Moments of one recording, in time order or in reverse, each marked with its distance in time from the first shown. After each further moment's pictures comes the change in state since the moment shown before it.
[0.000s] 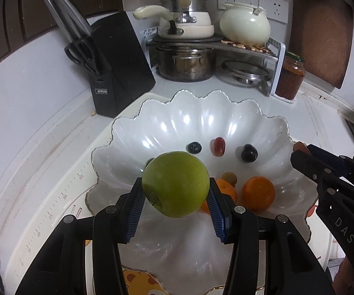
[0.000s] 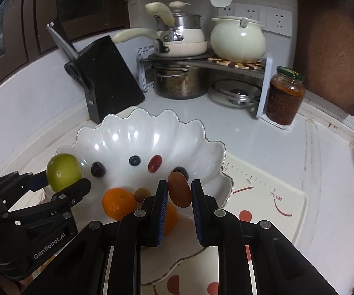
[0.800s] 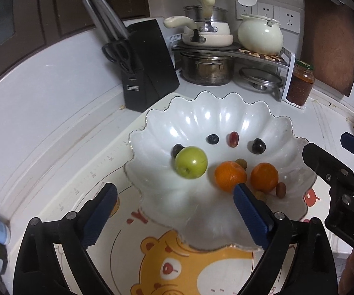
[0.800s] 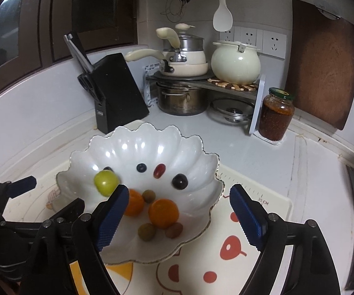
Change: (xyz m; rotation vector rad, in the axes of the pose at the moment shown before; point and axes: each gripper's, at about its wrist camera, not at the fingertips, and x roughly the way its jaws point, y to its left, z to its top) left arm -0.052 0.011 -0.030 -0.068 -0.036 0.107; right arm -0.049 0.008 -0.008 -0.037 -0.095 -0.017
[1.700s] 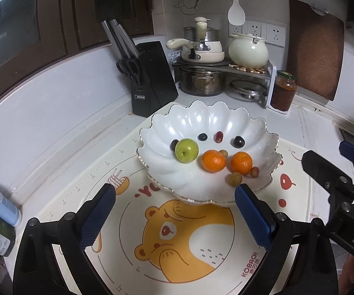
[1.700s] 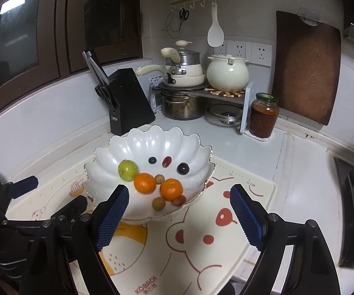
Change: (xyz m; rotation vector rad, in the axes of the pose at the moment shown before) left arm -0.078 -0.002 -0.032 -0.009 -0.068 -0.004; right arm -0.087 0.004 -0.030 0.022 -0.054 0.007
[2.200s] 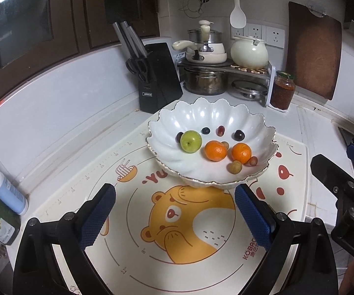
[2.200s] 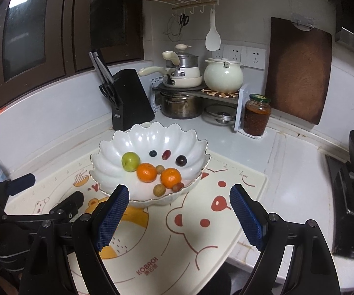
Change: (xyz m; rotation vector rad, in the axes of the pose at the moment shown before) left arm -0.028 0.006 -0.024 -0.013 -0.017 0.021; right arm -0.035 0.007 -0.020 -0.010 -0.011 -0.026
